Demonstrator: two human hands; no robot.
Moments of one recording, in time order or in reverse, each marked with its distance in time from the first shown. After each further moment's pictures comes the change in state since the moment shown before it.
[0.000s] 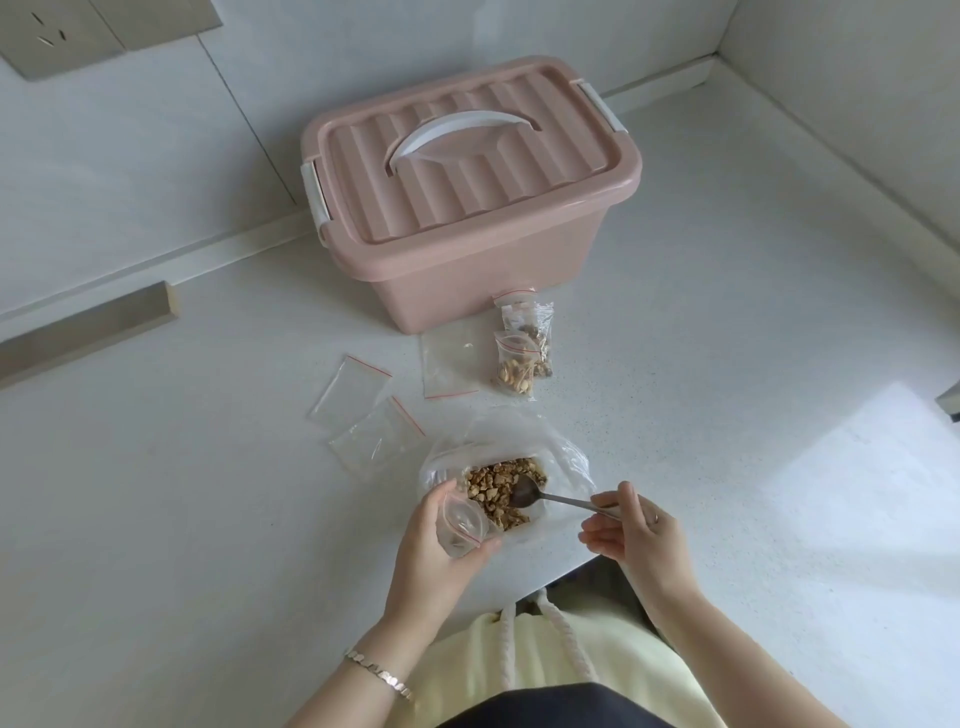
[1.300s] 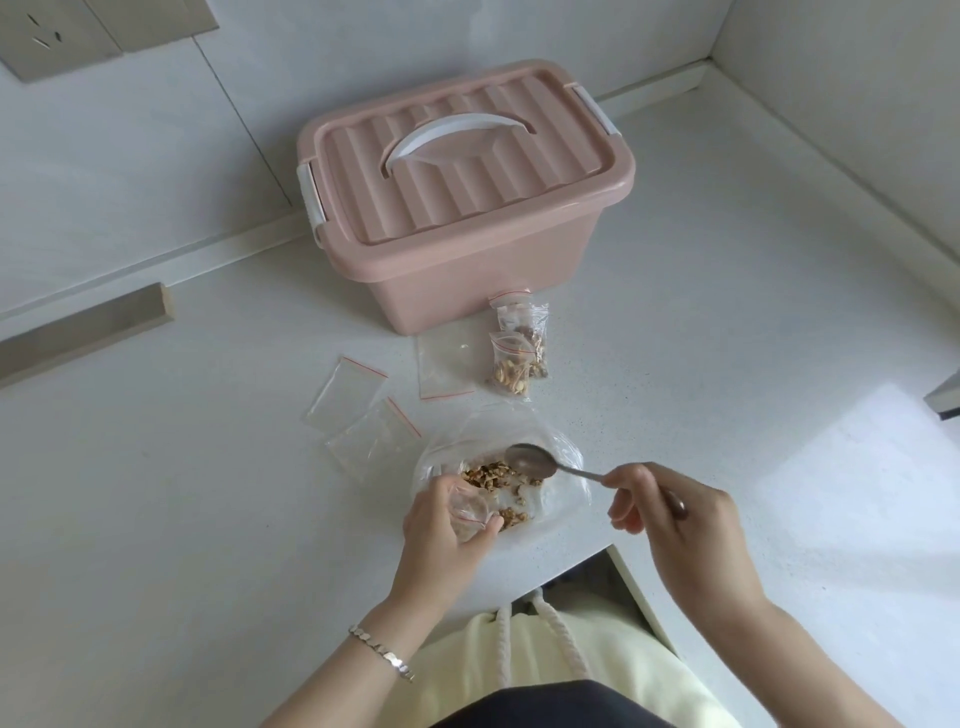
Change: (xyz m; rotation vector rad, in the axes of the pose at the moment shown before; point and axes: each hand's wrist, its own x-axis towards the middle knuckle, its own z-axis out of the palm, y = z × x) left_hand 0.014 0.013 0.006 0.113 -0.011 0.055; right_hand -0.041 -0.058 -0.013 -0.427 -0.069 -0.654
